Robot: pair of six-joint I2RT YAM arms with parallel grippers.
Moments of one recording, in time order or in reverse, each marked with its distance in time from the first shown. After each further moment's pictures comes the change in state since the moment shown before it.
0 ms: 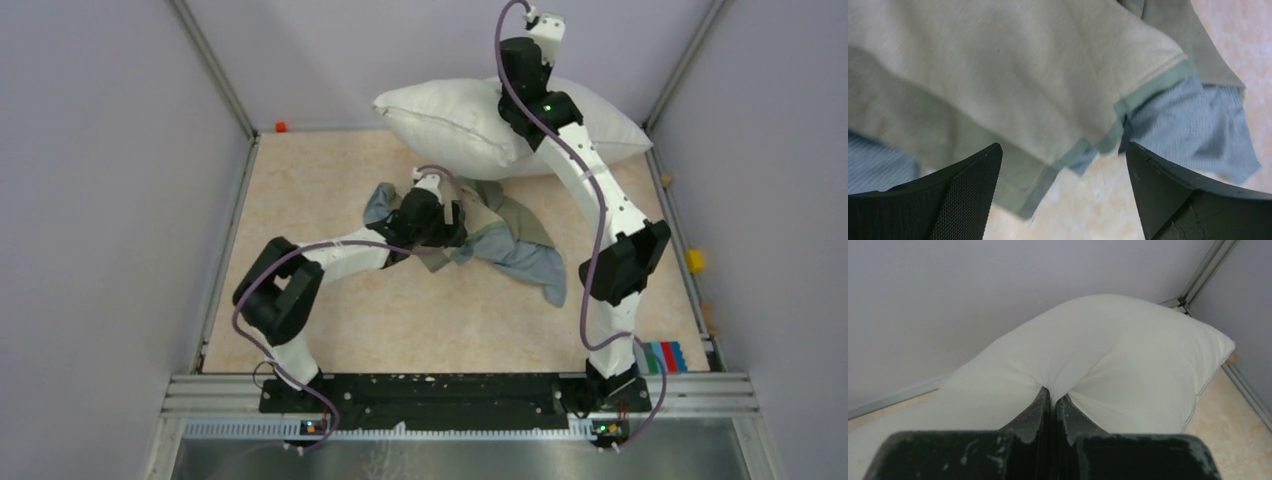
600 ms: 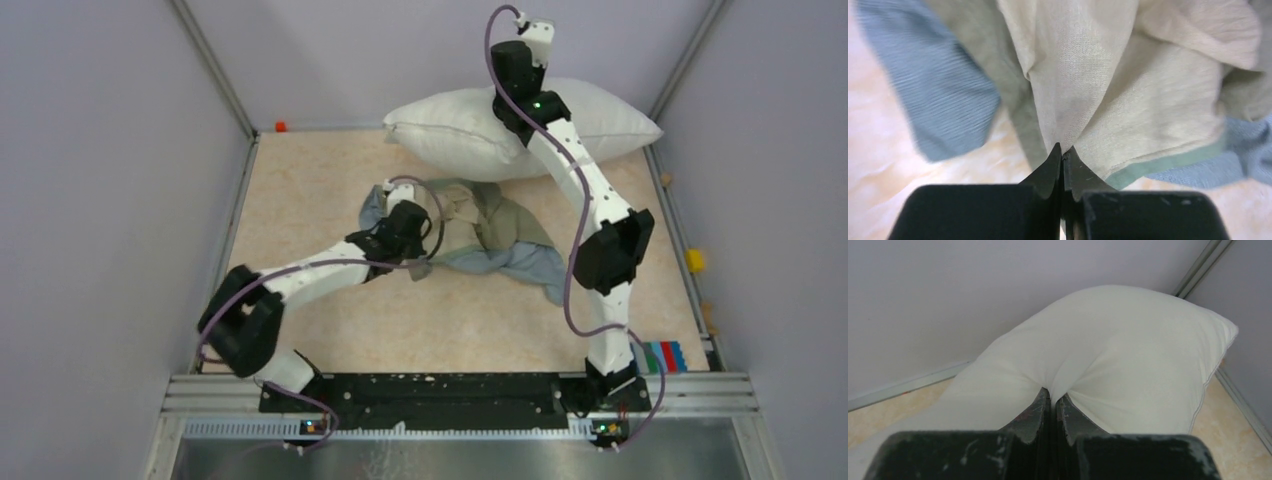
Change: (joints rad) left arm -0.062 -0.023 -0.007 -0.175 -0.303 -0.102; right arm -0.034 0.112 0.085 -0.008 -0.007 -0.039
